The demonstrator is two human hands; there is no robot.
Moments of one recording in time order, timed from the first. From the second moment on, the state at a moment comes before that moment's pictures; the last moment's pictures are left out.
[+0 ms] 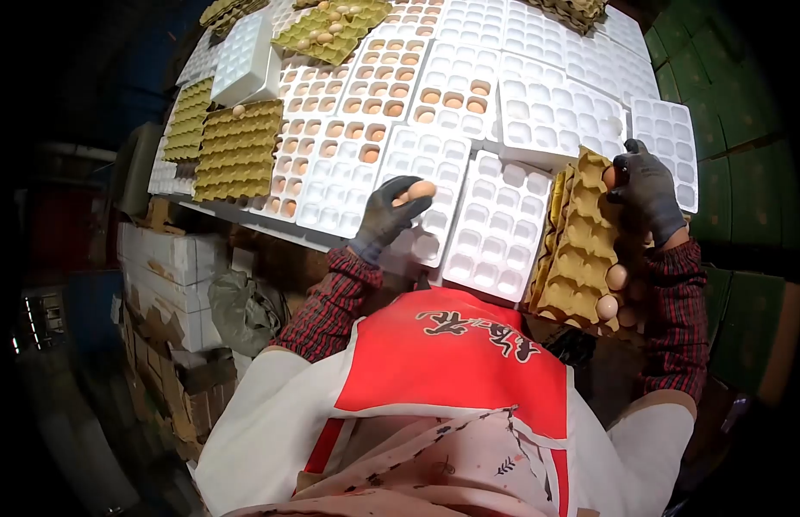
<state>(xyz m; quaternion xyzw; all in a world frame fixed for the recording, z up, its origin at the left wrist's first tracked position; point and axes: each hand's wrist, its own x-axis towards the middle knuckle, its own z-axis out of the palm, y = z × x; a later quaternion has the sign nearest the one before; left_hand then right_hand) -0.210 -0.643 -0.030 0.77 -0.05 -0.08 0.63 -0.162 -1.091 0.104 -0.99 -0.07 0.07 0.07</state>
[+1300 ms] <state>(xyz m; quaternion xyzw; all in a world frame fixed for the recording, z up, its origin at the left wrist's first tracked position) -0.153 -0.423 -0.171 0.97 -0.12 0.16 0.11 -0.288 -0.804 0.012 -0.79 -0.13 0.13 0.59</state>
